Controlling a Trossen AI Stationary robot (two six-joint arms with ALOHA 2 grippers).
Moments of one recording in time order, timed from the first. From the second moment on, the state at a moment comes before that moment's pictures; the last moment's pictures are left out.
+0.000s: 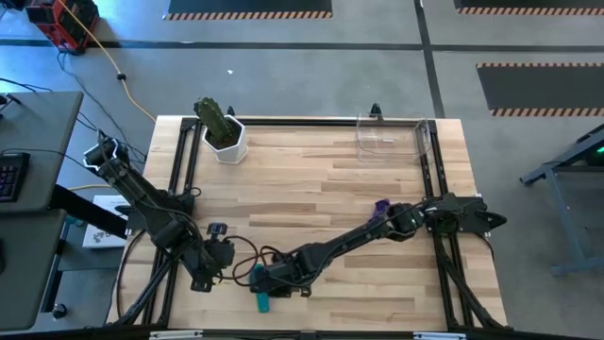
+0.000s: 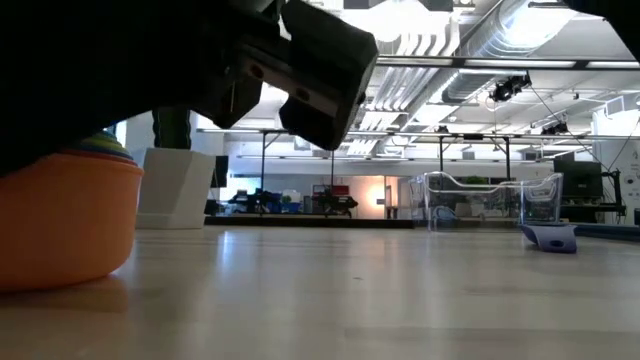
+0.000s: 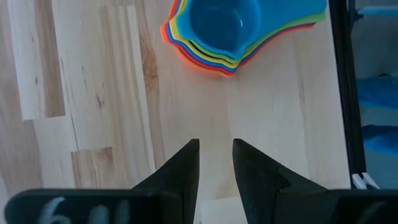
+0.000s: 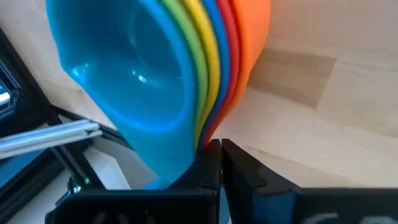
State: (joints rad) left arm -0.78 1.30 0.98 -0.88 -0.17 -0.63; right arm 0.40 2.52 2.24 -0.66 -0.15 1.96
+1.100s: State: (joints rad) left arm -0.78 1.30 0.98 -0.88 -0.17 -0.58; right arm 0.41 2.33 2.24 -1.33 0.02 1.93
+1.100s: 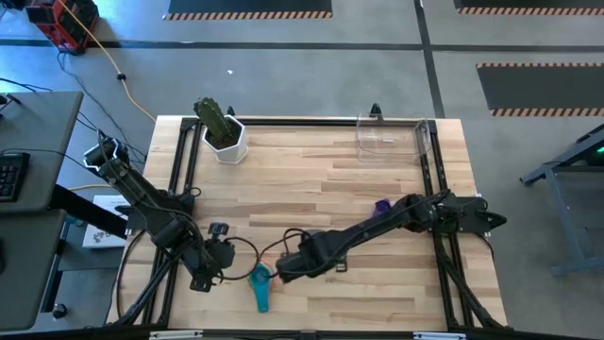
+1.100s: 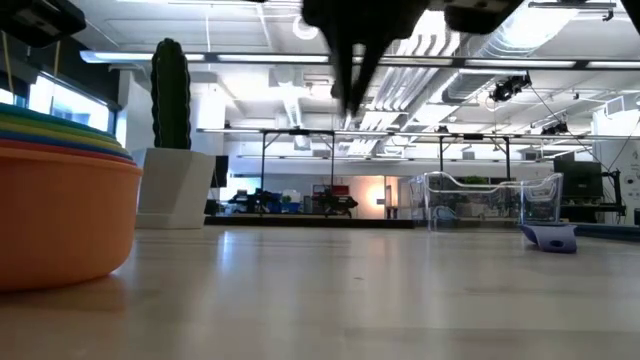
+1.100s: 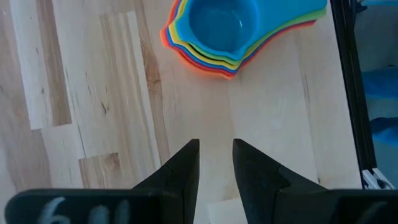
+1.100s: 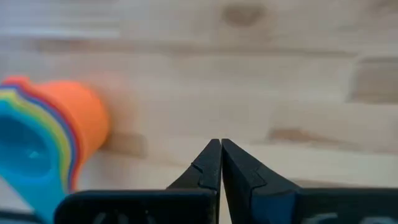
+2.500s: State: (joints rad) left arm -0.46 1.30 0.98 -0.88 -0.12 -0.57; right arm 0.17 2.16 2.24 -1.57 0.35 1.15
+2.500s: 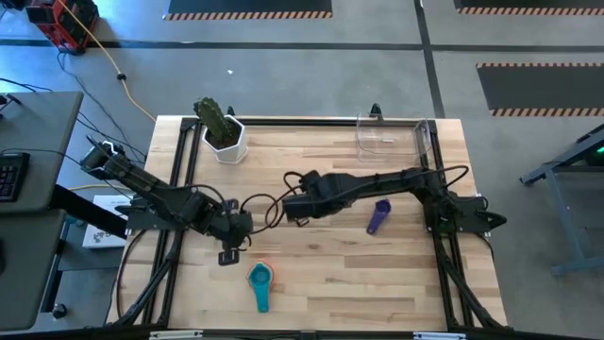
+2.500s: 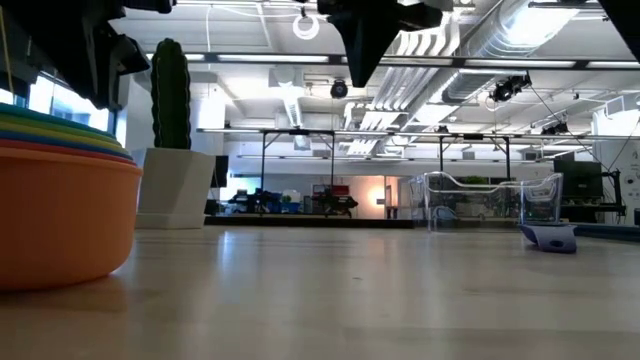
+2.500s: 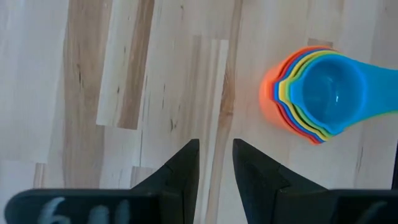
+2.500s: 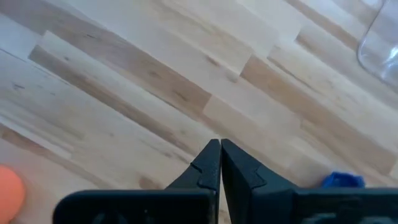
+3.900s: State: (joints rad) left arm -0.28 1.30 0.98 -0.94 -0.12 -0.65; right arm -0.01 2.15 2.24 -1.57 0.36 0.43
